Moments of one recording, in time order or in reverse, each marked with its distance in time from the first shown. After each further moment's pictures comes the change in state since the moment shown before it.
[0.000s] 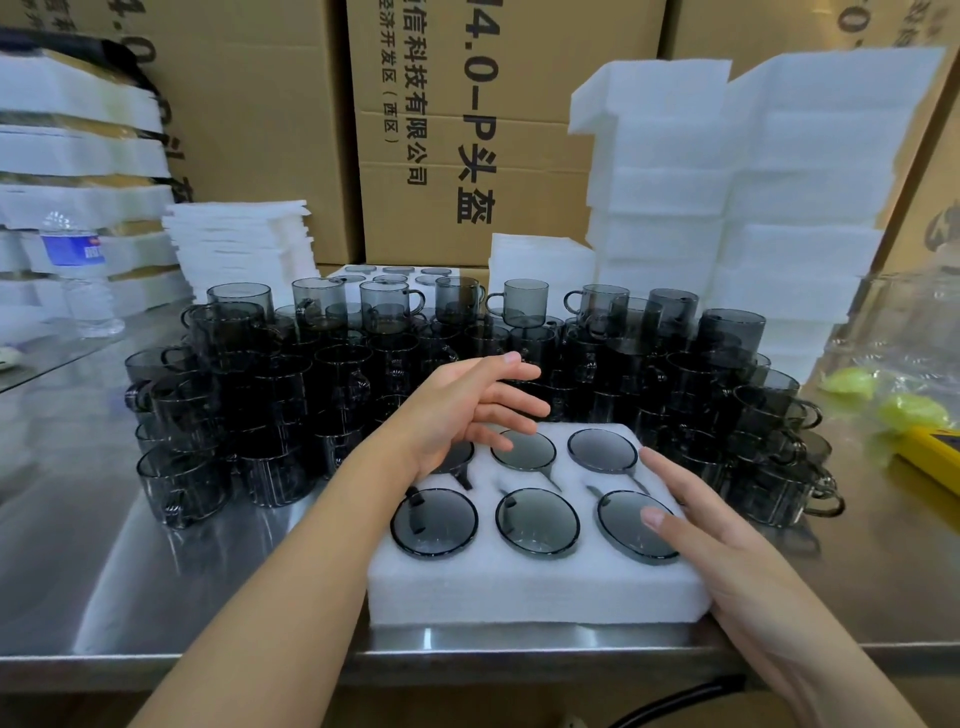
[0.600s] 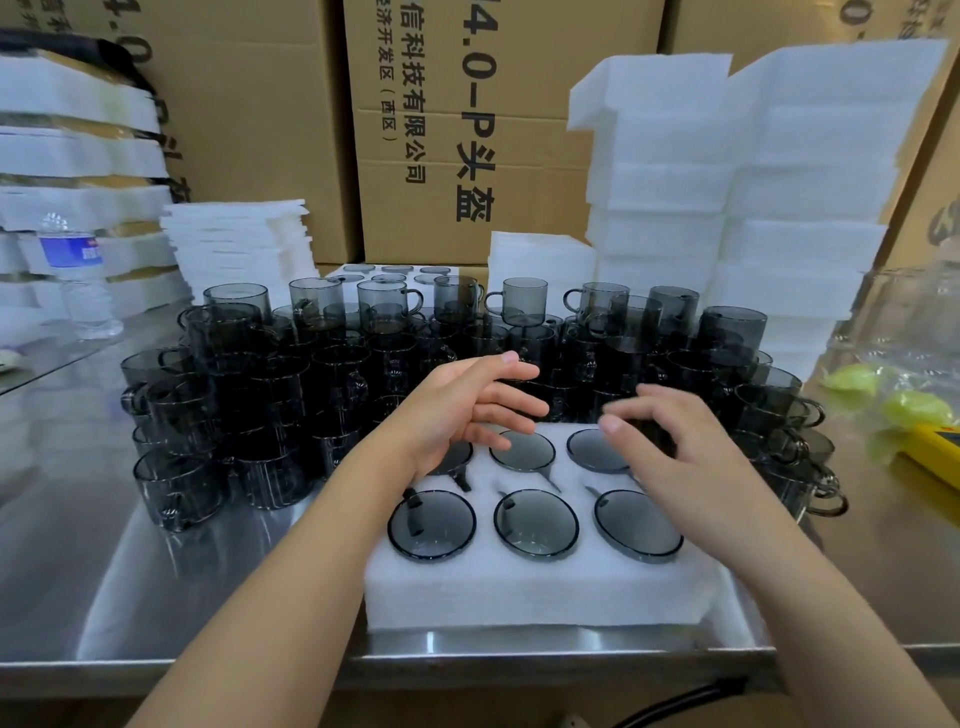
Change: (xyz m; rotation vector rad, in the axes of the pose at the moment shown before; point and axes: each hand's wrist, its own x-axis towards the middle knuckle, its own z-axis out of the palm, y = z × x) left_hand 0.000 0.001 0.000 0.007 0.007 -0.003; right_hand 0.042 -0.039 0.019 -0.737 0.199 -0.196
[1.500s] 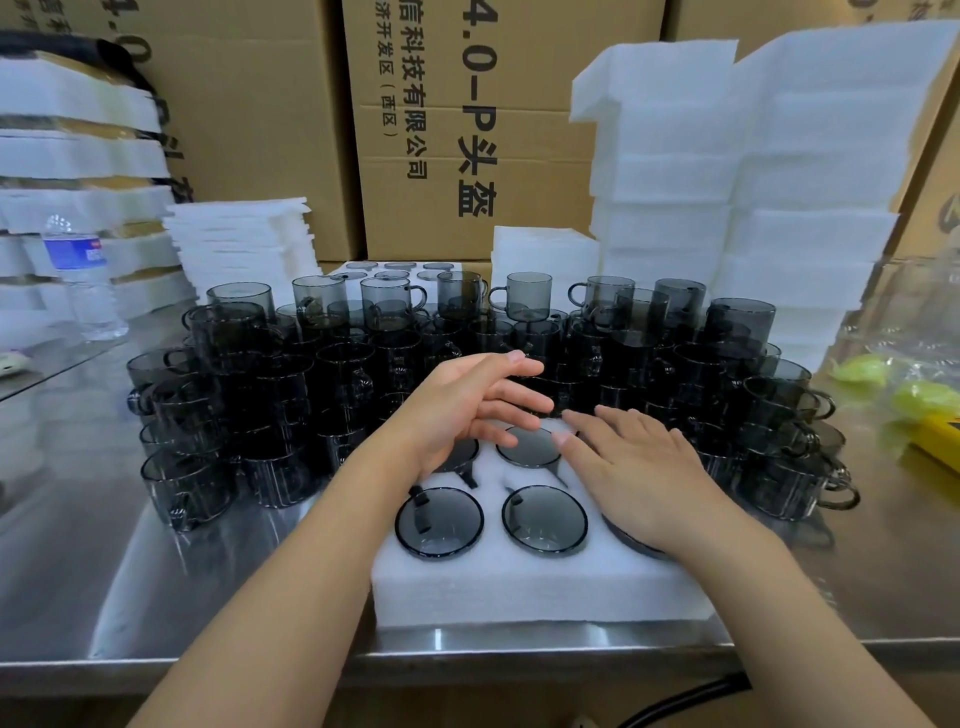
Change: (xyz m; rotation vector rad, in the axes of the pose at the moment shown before) left_hand -0.004 0.003 0.003 0.003 0.021 0.012; right_hand 0.021 0.008 0.032 -0.601 -0.335 0.087
